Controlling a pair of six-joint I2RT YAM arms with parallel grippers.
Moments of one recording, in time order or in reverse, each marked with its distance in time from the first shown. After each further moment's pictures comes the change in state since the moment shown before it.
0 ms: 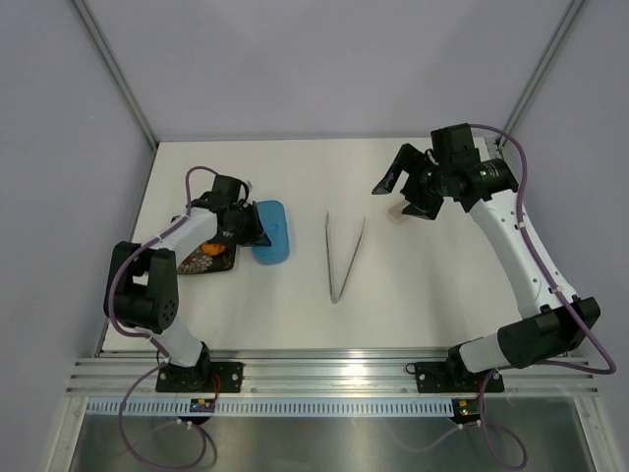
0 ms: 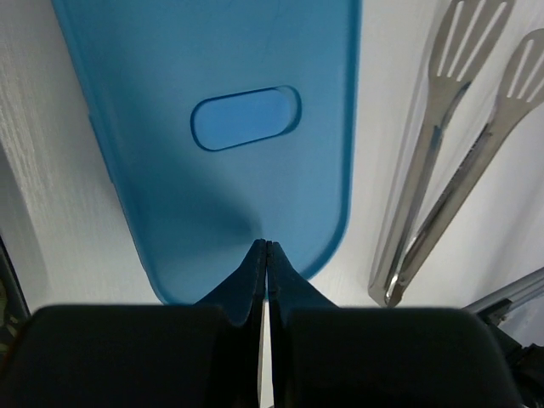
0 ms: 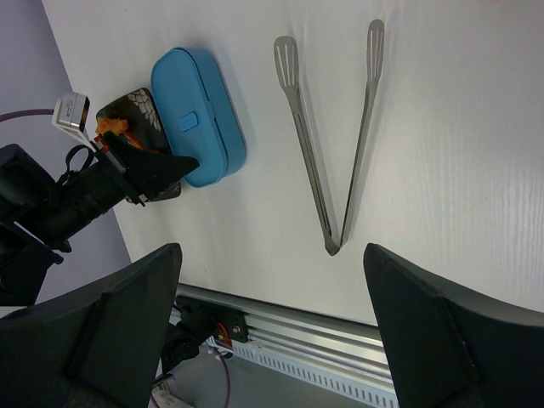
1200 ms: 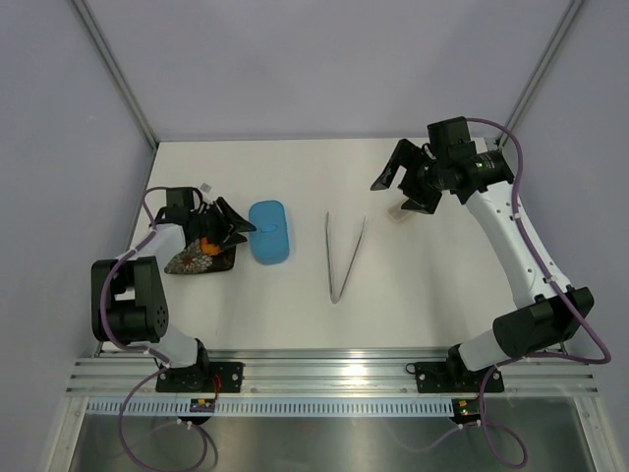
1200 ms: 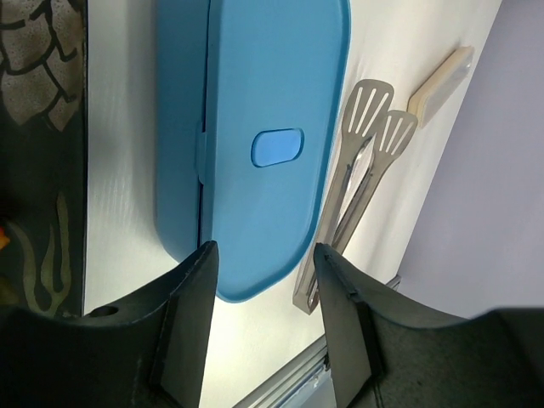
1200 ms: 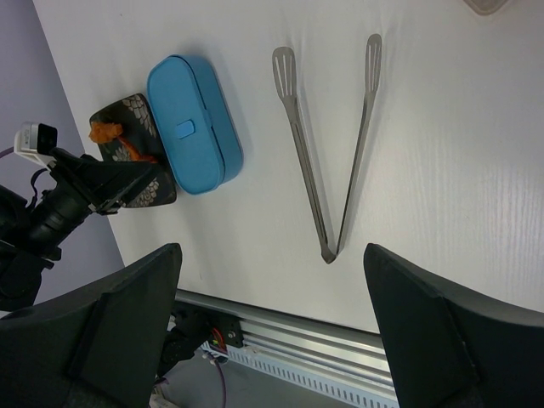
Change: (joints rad) left arm 0.286 -0.078 -0.189 0.262 0.313 -0.162; right arm 0.000 0.061 0.066 -0.018 0.009 -0.024
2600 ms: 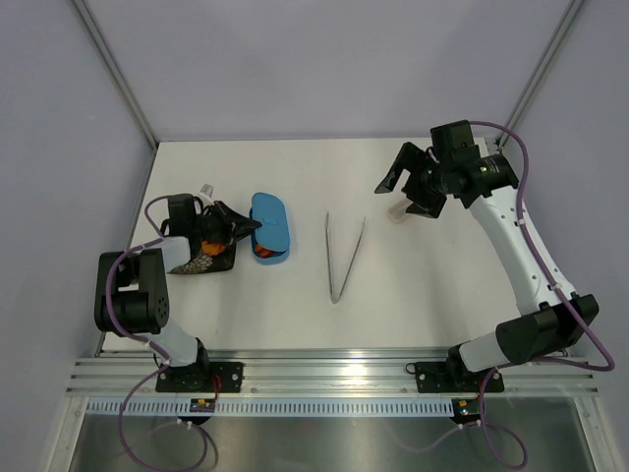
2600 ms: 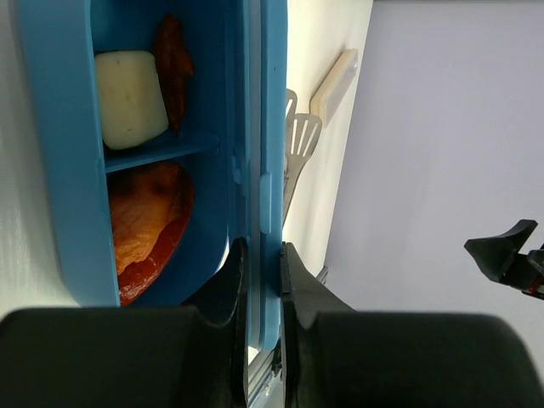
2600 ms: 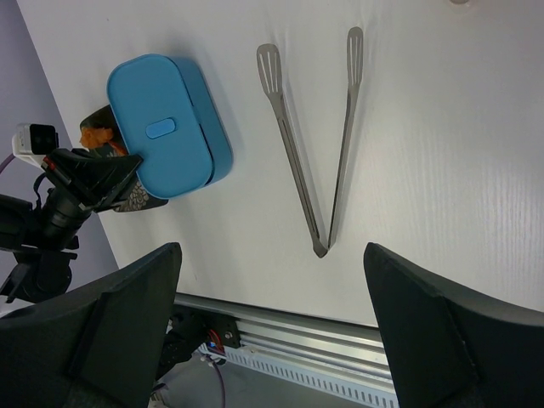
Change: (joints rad) left arm 0.000 0.052 -0.155 0.497 0.185 -0.278; right arm 0.000 -0.043 -0.029 -0.025 0.035 0.016
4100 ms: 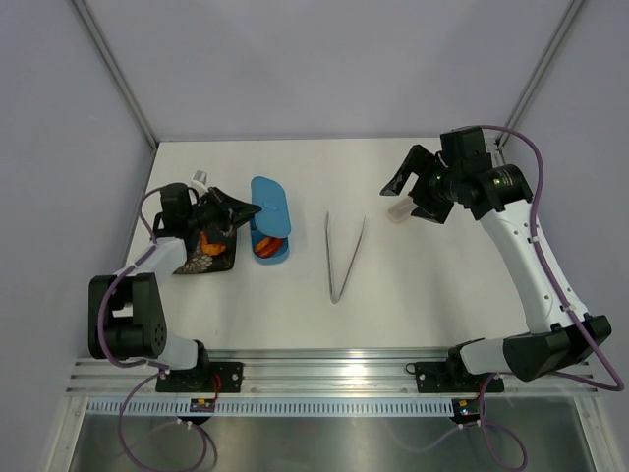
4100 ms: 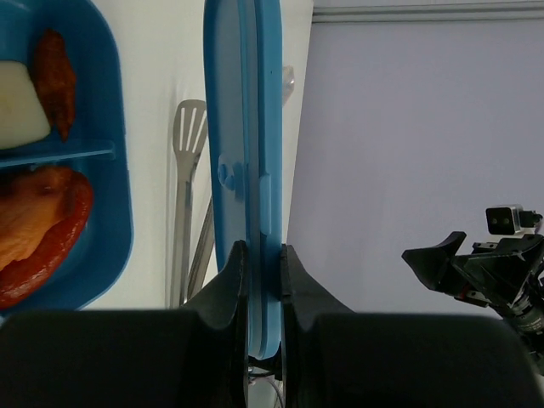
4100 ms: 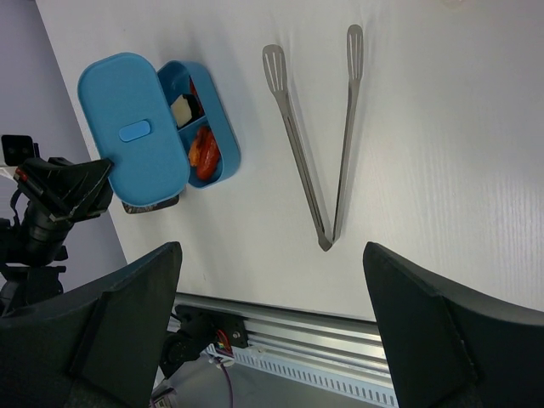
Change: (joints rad) left arm -0.028 -0.167 0.049 -0.039 -0.021 -0.154; right arm 0.000 -0.087 -0.029 -0.010 0.019 0.031
